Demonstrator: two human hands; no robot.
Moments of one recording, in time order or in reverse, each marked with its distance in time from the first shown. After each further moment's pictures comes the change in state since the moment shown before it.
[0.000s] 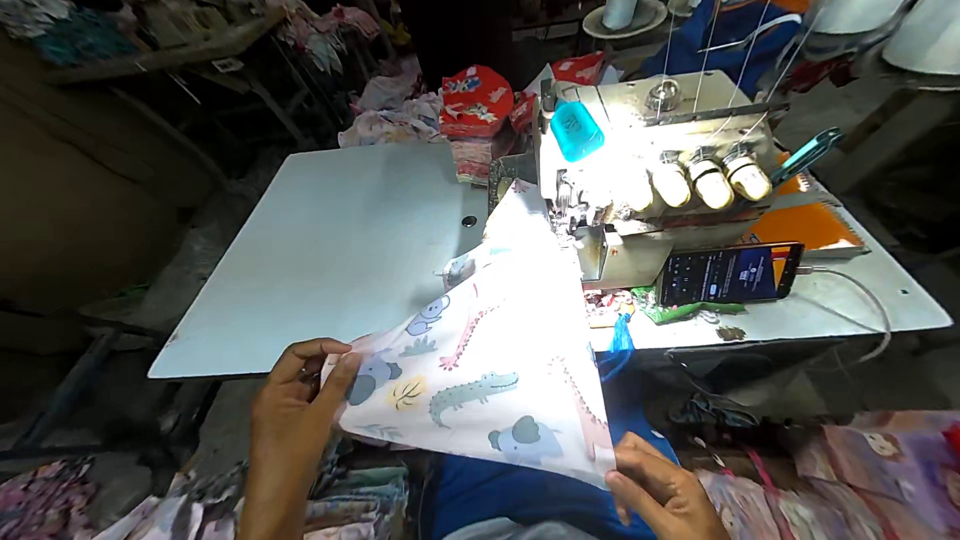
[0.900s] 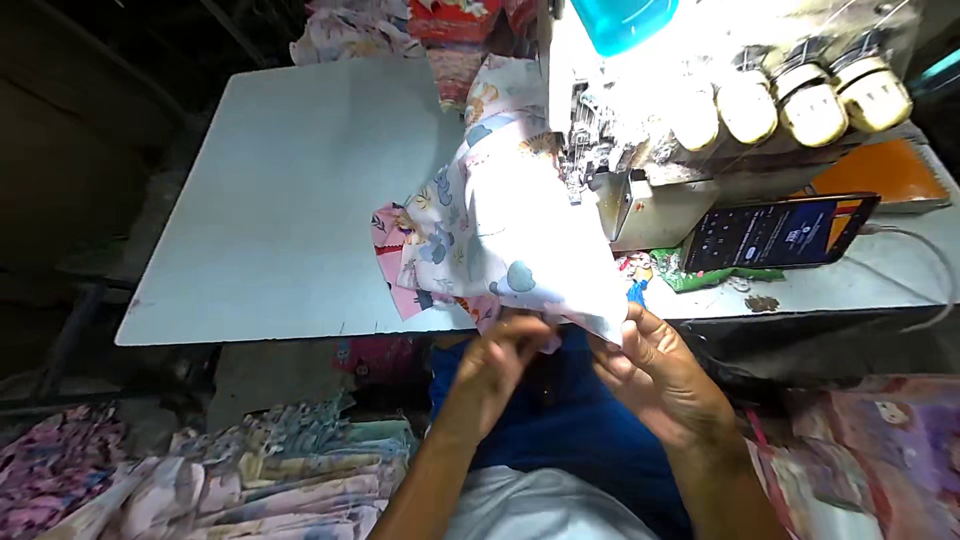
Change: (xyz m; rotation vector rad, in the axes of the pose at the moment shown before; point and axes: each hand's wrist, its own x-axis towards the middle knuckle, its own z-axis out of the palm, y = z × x) left_hand -0.047 0.008 0.147 -1.015 -0.519 -0.224; right_hand 0.106 -0.032 0.010 0.889 -0.109 0.125
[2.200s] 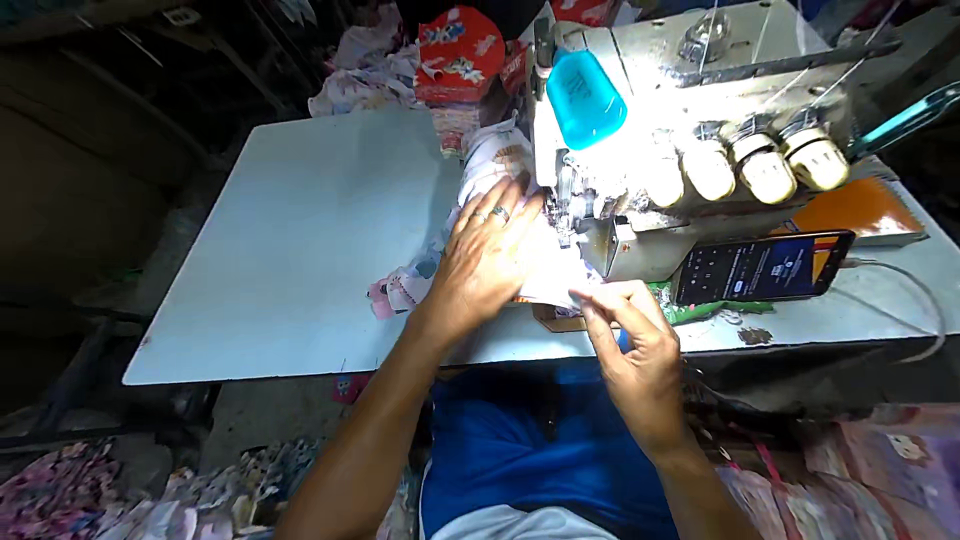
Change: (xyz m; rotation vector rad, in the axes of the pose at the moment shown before) left_hand 0.155 0.063 -0.007 1.727 -0.269 0.270; right_hand 0.044 0.006 -0.002 -1.413 0.306 -0.747
